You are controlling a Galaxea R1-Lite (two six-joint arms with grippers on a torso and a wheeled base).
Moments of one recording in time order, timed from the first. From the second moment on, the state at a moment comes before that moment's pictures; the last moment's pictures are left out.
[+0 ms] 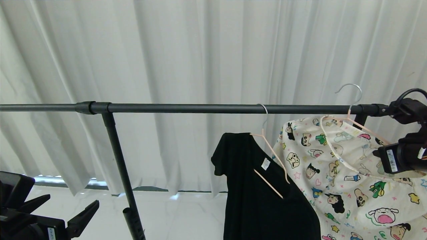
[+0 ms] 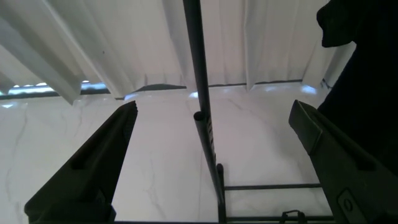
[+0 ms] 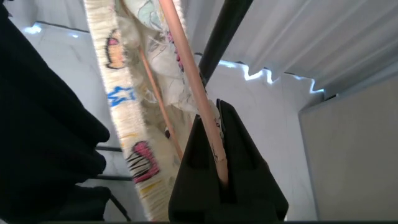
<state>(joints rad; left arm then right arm) -0.05 0.97 -0.17 -0.40 0.04 0.15 0.24 1.35 -0.90 0.17 -0.18 -0.05</state>
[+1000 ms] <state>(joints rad) -0.14 0.98 -0.18 -0.40 0.04 0.20 0.24 1.63 -0.85 -0.06 -0.18 0.00</state>
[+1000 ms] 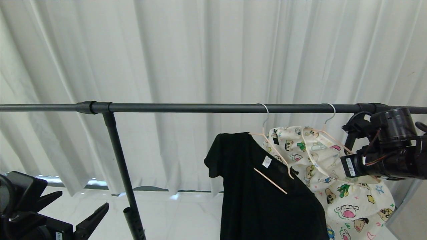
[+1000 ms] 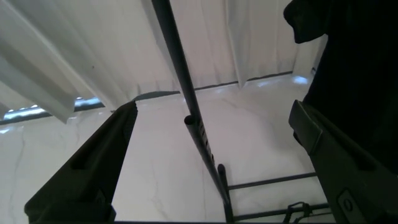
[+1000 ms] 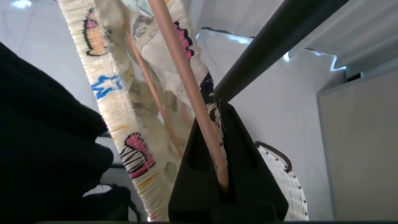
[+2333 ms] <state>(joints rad) -0.11 0.98 -0.20 -0.40 0.05 0.20 0.26 1.24 -0.77 -0.04 -0.15 -0.12</state>
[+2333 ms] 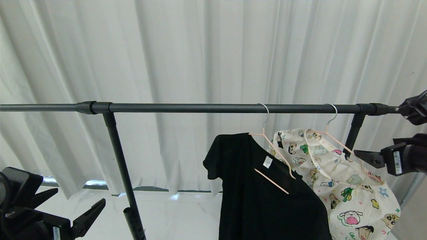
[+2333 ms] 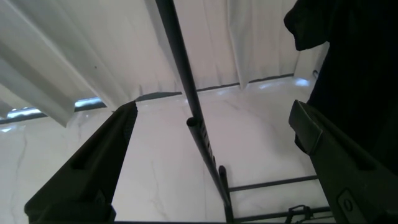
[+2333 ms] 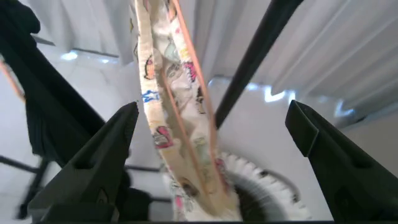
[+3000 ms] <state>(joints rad) -0.09 0.99 -0.19 -0.40 0.05 0.20 0.09 1.10 -0.74 0.04 -0.15 -0.35</state>
